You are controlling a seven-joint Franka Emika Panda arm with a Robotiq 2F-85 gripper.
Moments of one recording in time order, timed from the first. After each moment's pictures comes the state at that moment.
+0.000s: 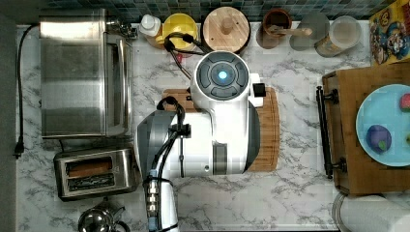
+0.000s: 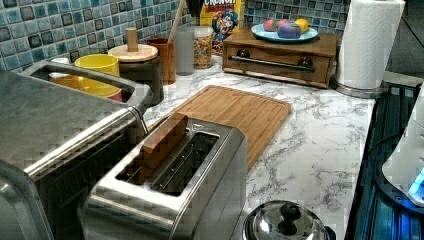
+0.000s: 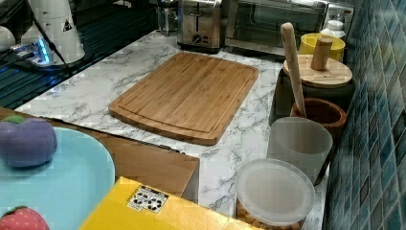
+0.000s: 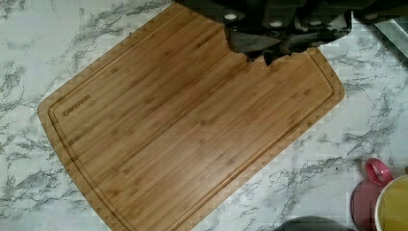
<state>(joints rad) 0.01 0.00 0.01 -1.88 0.05 0.25 -0.07</state>
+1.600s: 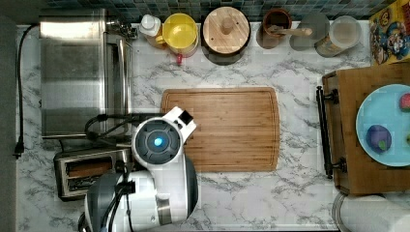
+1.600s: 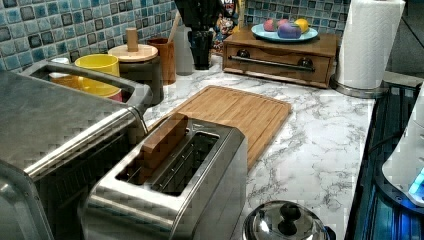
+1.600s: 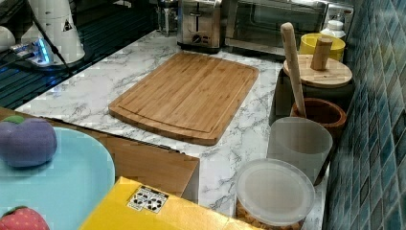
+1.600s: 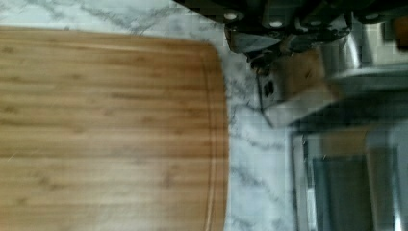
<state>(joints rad) 0.13 -0.20 0.14 -2.27 0.26 0.45 -0.63</state>
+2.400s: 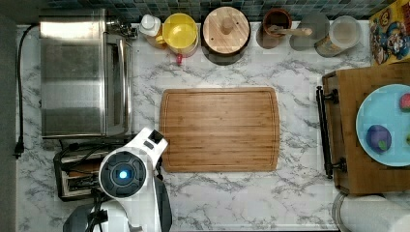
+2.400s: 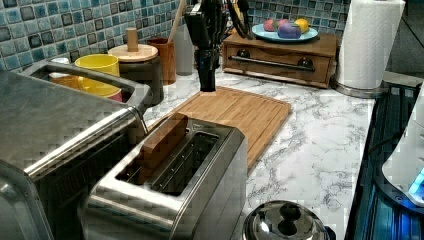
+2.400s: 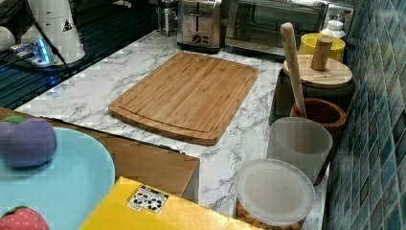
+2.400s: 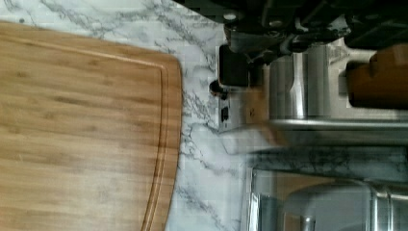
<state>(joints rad) 0.20 -0.26 0.21 -2.38 0.30 0.55 -0.66</state>
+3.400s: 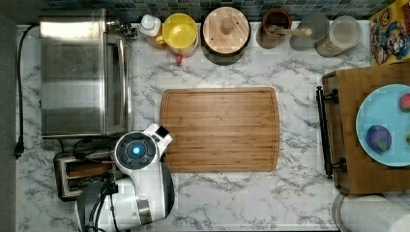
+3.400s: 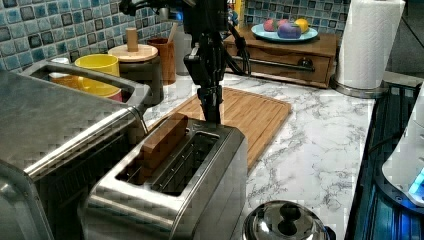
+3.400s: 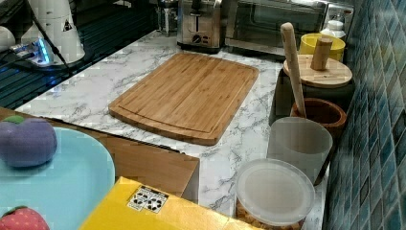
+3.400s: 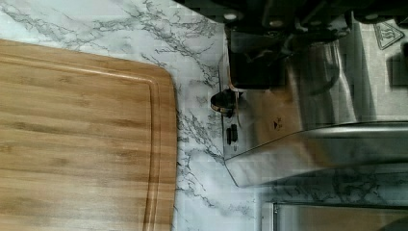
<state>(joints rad) 0.20 -0.11 0.22 -2.39 0.35 0.58 -0.67</state>
